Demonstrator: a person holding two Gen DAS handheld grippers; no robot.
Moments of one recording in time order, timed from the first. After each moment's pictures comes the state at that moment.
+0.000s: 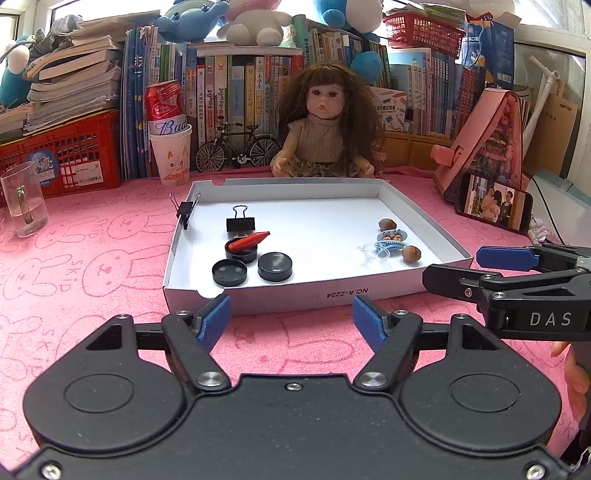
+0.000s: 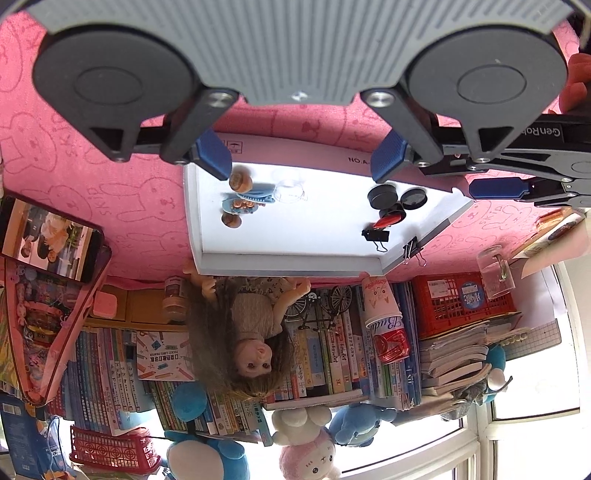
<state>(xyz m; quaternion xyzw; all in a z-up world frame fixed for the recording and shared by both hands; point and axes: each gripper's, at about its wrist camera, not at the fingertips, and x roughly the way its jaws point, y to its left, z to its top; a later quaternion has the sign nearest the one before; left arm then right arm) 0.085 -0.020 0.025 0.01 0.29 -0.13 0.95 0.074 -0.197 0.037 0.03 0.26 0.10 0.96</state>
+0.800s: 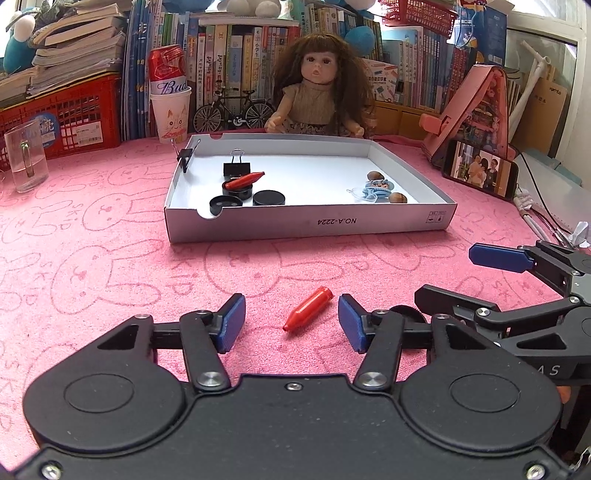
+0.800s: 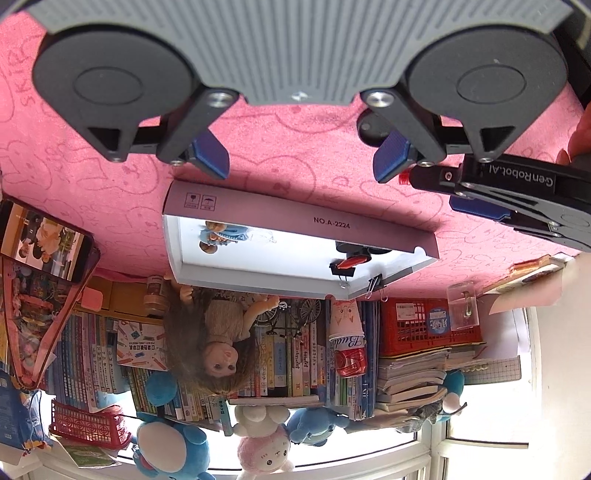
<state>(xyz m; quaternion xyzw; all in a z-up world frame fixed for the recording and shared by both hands) 0.044 -0.005 -0.004 0.00 0.32 -0.14 0.94 0.017 -0.178 0.001 -0.03 0.24 0.14 0.96</state>
